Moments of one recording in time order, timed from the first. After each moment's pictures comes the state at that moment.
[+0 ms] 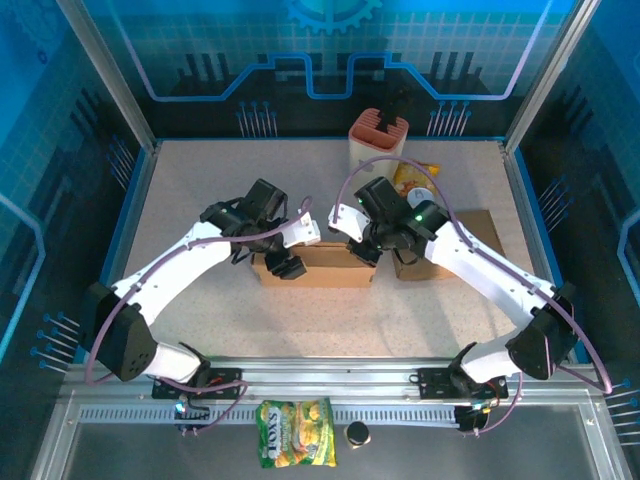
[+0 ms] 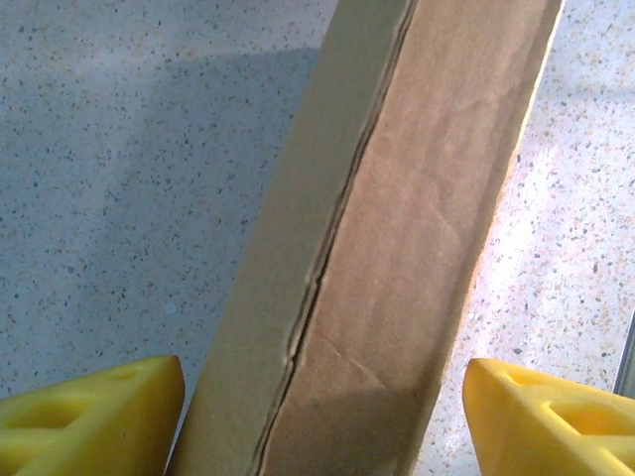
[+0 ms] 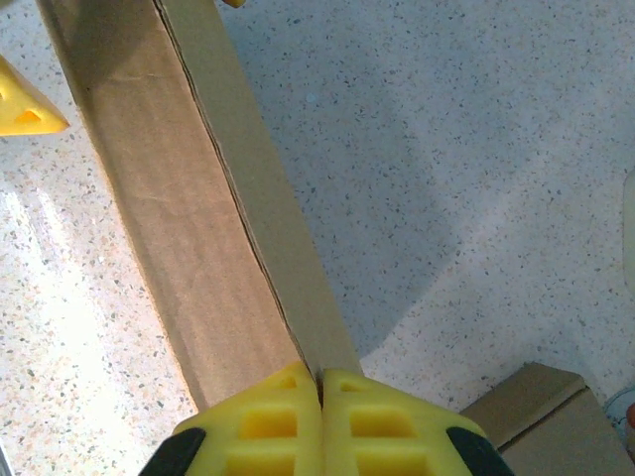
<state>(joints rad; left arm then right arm) -0.52 1.43 1.21 -0.88 0.34 0.59 0.70 1.43 1.34 -0.90 -0.09 -0.43</state>
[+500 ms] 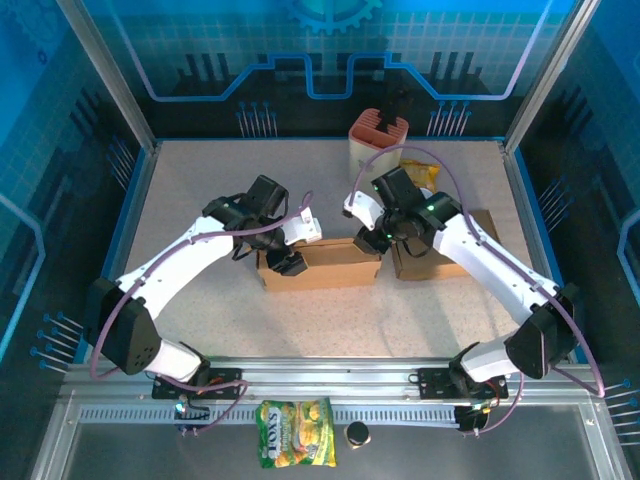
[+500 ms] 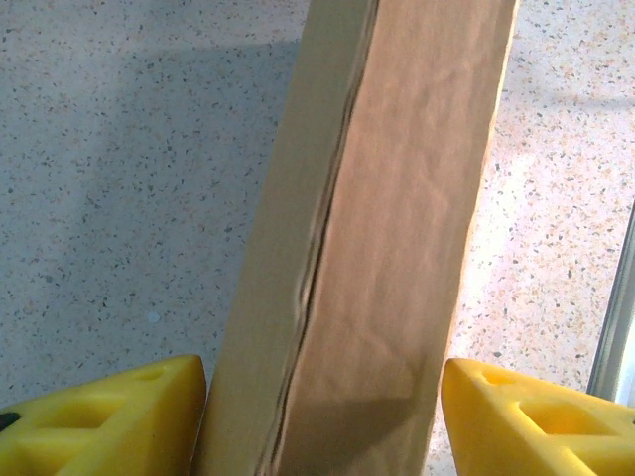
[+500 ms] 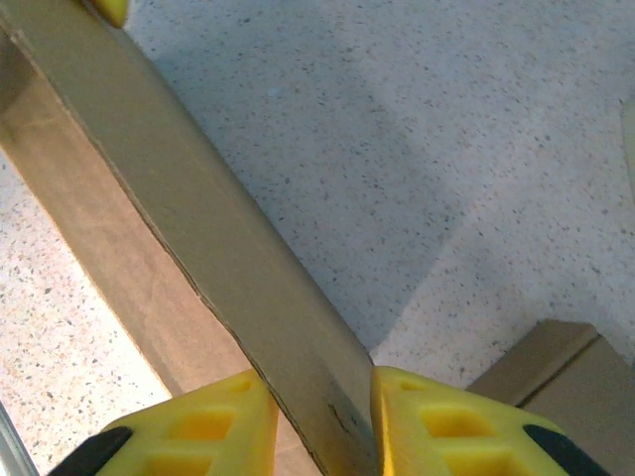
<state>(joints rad) -0.51 1.47 1.25 -0.91 0.38 0.59 0.57 1.42 1.33 -0.92 -0.16 -0.34</state>
